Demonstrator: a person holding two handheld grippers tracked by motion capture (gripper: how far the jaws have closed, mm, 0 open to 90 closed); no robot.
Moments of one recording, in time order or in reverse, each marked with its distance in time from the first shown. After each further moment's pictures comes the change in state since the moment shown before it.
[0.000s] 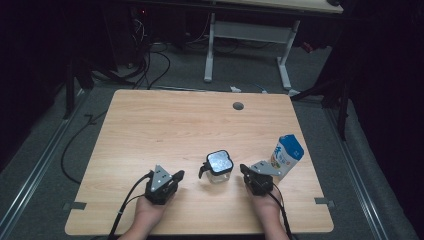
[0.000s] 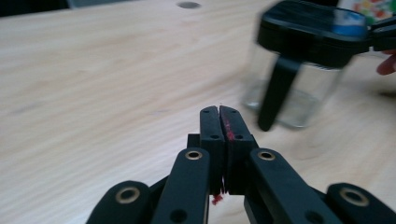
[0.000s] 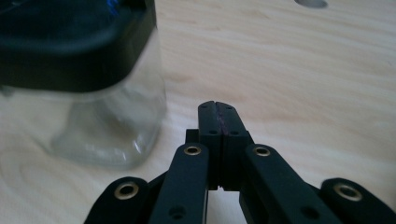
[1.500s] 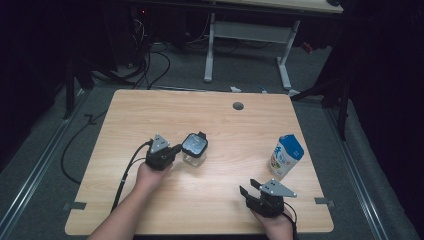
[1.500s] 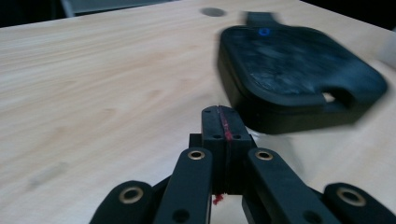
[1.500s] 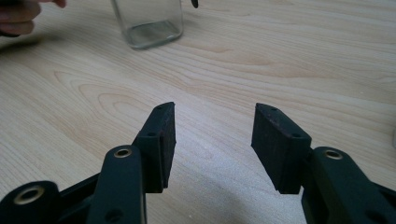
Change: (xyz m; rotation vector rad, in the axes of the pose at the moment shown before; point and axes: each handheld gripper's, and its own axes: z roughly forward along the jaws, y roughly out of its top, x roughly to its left) left arm 0.062 0.034 0.066 0.031 -0.055 -0.016; right arm 0.010 -0.028 -0.058 -0.015 0.110 0.018
